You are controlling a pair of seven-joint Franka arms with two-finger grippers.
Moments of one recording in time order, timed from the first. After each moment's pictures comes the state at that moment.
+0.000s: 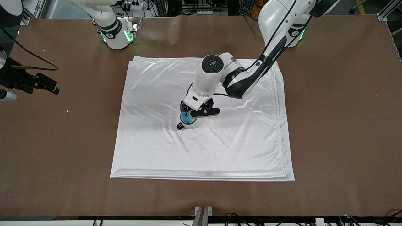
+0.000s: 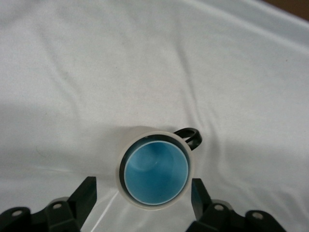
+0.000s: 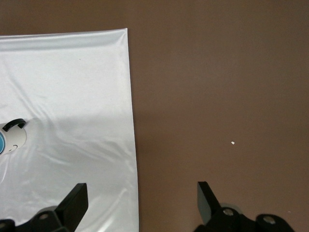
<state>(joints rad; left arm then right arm) -0.48 0.70 -0.41 -1.48 0.25 2.40 -1.15 -0.06 0.02 0.05 -1.62 0.03 1.63 0.04</state>
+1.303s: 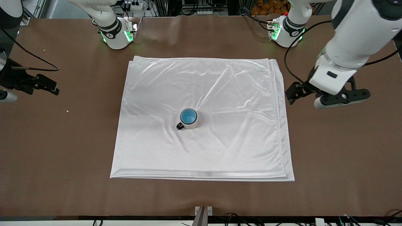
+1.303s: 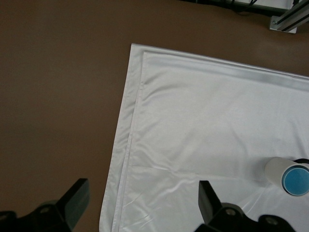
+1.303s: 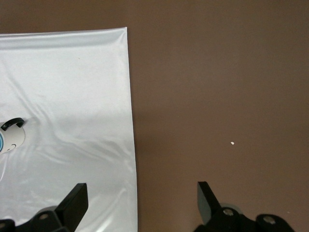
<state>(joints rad) 0.02 0.16 -0.39 -1.45 0.09 1.69 -0.52 -0.06 0.02 0.04 -1.62 0.03 1.63 0.03</state>
